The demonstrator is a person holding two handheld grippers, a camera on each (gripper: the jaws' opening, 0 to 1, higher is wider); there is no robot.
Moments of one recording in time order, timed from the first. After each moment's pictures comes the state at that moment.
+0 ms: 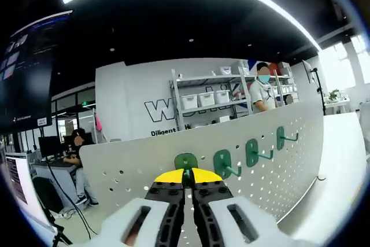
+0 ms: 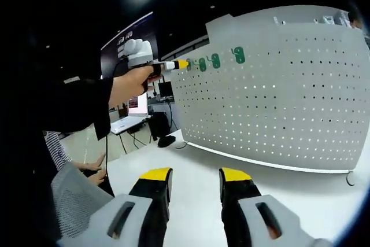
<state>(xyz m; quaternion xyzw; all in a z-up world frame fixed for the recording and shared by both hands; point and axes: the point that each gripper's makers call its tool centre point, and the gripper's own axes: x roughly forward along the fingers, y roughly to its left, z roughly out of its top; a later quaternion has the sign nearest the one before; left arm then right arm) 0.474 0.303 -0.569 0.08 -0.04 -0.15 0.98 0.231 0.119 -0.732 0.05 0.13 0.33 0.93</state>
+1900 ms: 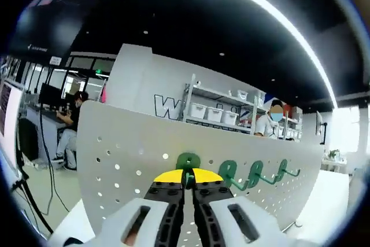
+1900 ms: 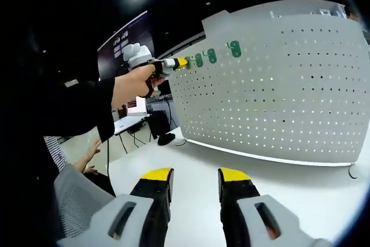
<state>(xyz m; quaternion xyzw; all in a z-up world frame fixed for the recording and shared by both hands) 0.486 0.308 -0.577 -0.05 -0.04 -0.14 0.99 0.232 0.117 -0.740 0.06 0.14 0.33 0.93</state>
